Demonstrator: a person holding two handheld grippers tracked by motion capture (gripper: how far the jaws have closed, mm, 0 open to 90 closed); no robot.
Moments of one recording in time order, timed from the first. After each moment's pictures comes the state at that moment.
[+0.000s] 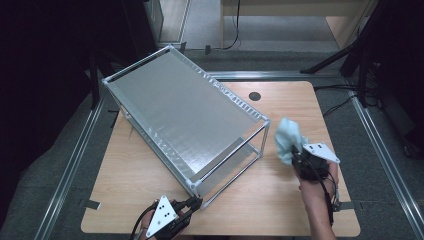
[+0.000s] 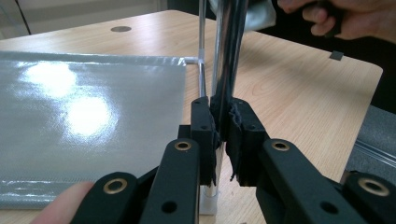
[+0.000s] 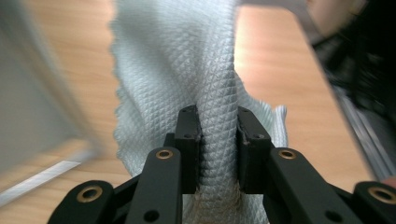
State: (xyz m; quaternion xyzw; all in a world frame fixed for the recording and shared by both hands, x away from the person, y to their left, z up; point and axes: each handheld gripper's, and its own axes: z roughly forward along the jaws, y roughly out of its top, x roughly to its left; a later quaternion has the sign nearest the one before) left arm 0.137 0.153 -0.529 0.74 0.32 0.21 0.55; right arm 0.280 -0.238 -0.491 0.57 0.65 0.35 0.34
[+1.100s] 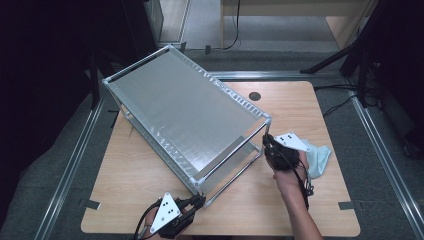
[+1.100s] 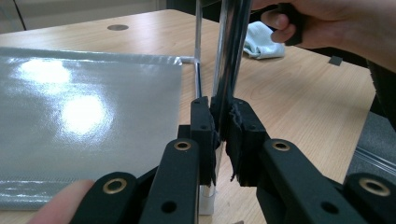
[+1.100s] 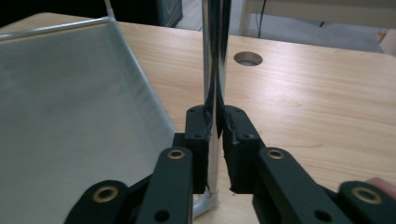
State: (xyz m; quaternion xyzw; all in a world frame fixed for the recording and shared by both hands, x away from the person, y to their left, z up) left arm 0.145 0.143 -0.529 0.74 0.33 0.20 0.55; right arm 0.304 -0.168 -0.488 0.49 0.69 0.44 0.30
